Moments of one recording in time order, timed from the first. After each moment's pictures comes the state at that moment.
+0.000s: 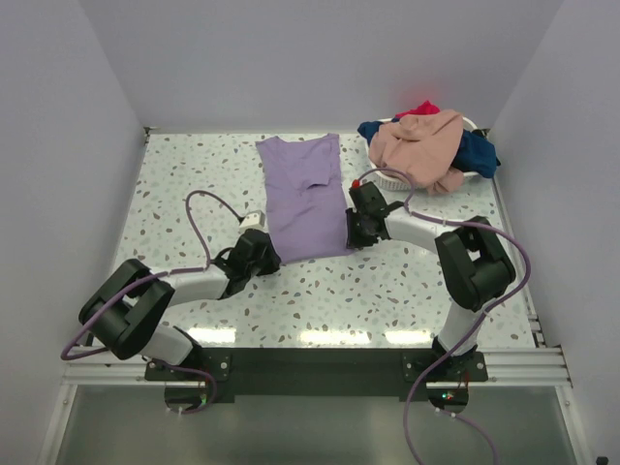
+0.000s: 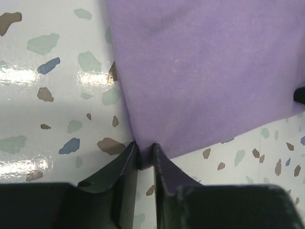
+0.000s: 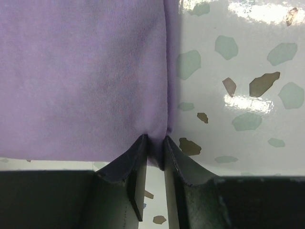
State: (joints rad) left arm -0.63 1.45 0.49 0.24 -0.21 -0.71; right arm 0.51 1.80 1.08 -0.35 0.01 0.46
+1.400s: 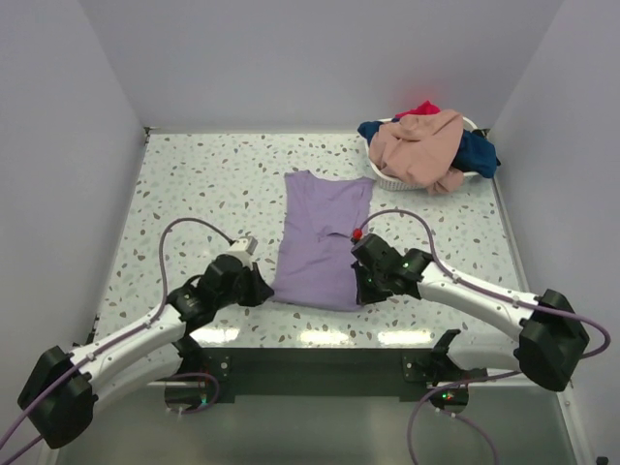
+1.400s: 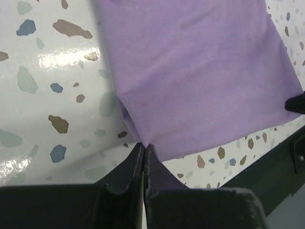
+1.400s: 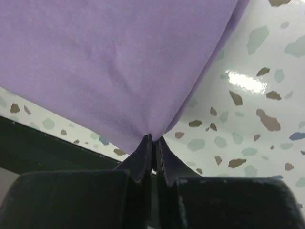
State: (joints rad) left arm -0.69 0.85 0.32 -0.16 0.03 -0.67; right arm 0.83 1.24 0.76 -0.67 0.03 0.62
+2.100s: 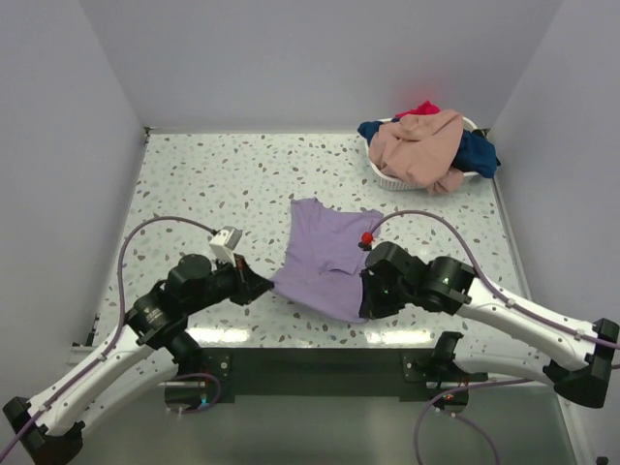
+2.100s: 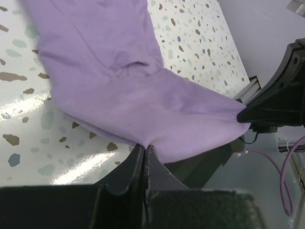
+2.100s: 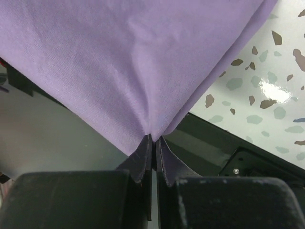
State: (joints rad) left arm -0.72 0.52 0.51 -0.42 0.15 -0.66; right arm 1.02 0.99 0.93 -0.99 0.01 0.76
